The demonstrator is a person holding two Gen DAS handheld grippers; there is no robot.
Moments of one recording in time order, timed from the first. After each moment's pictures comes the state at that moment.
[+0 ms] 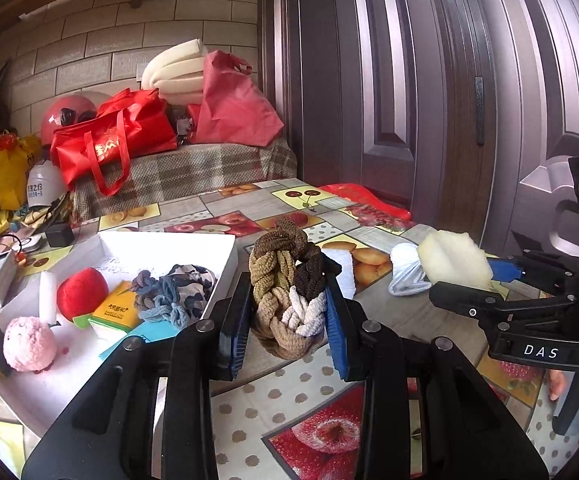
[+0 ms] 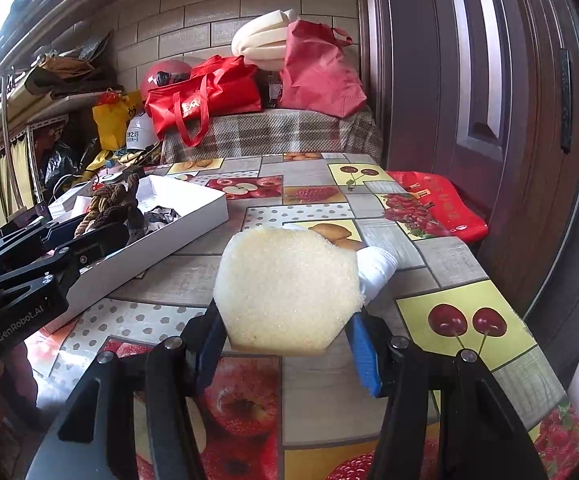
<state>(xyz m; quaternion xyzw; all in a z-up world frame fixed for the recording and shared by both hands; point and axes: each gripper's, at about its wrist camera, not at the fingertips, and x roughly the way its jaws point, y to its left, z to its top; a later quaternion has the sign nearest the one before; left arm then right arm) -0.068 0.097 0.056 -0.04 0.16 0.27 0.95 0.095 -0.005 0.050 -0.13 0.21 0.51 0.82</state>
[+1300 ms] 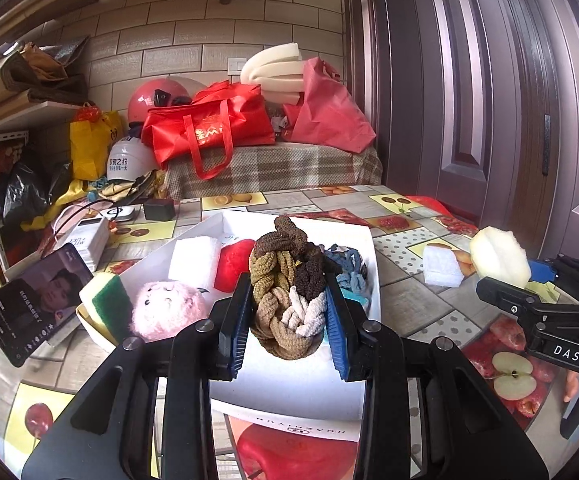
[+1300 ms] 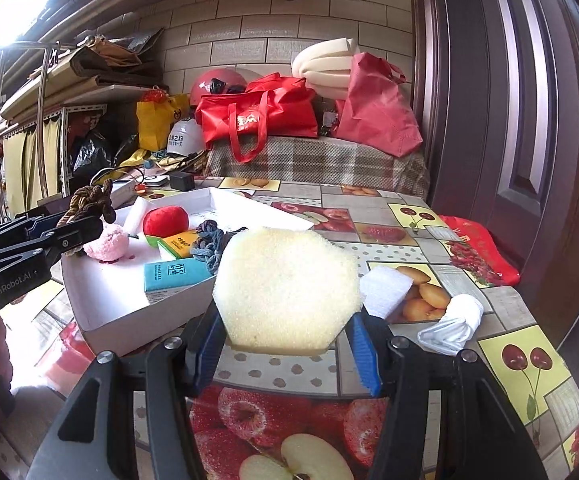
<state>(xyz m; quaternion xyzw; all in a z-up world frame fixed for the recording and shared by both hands) -0.184 0.159 0.048 -0.07 0.14 0.38 0.91 0.008 0.049 0.053 -0.15 0.14 0.55 0.81</state>
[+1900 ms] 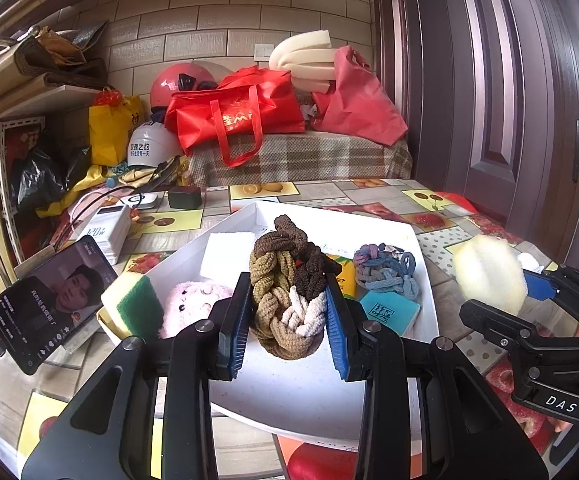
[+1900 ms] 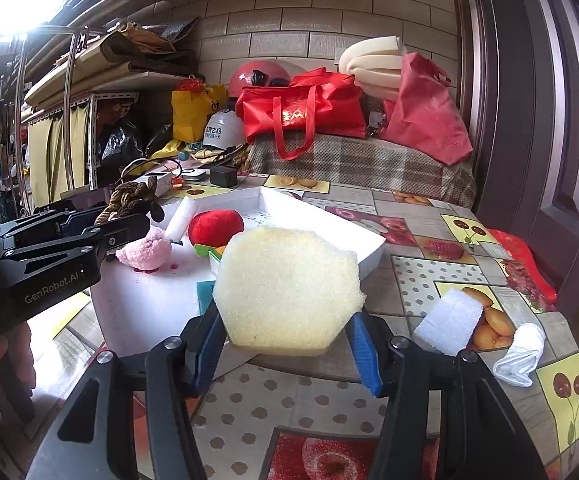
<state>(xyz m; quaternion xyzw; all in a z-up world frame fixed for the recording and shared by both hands) -0.188 0.198 0.044 -0.10 0.16 0.41 0.89 -0.026 0.102 0.050 -0.17 0.14 0.60 0.77</state>
